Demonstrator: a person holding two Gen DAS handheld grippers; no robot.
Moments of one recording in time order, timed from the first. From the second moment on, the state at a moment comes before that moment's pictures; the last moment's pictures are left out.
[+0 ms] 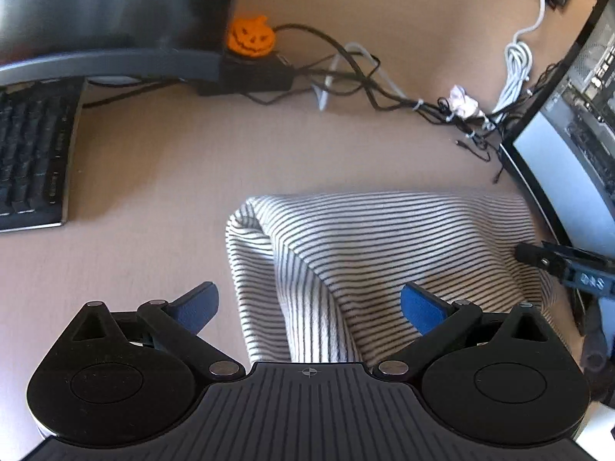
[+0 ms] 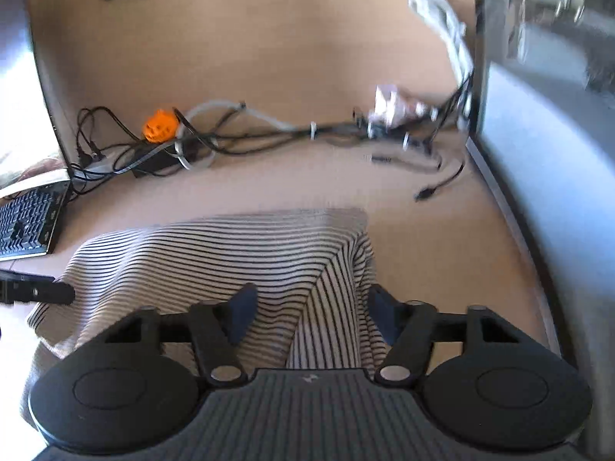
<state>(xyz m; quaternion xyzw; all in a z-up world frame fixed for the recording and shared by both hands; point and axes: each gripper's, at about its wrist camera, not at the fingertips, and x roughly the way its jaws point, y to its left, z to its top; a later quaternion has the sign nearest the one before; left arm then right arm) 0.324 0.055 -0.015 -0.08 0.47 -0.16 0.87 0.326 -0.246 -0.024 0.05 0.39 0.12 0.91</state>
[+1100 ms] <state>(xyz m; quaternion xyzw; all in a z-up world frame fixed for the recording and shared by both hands) 0.305 0.040 0.009 -0.02 0.44 -0.20 0.87 0.309 -0.246 -0.038 0.07 0.43 0.21 0.88</state>
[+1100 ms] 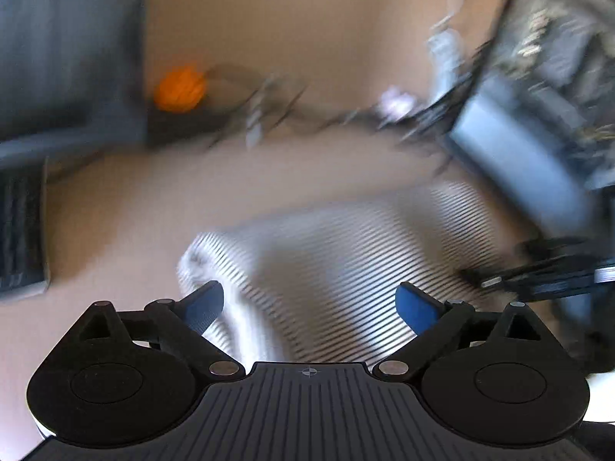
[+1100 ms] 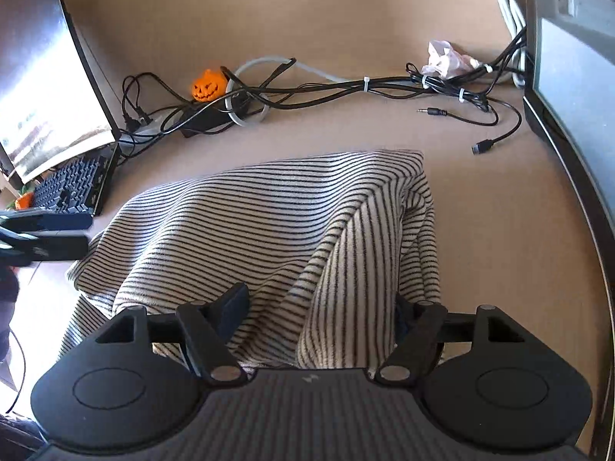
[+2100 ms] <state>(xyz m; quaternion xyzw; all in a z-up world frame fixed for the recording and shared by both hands) 0.332 0.040 -0.019 -0.11 0.50 -0.20 0.83 0.317 -0.243 -0.038 0.08 0.43 0.20 0.88</state>
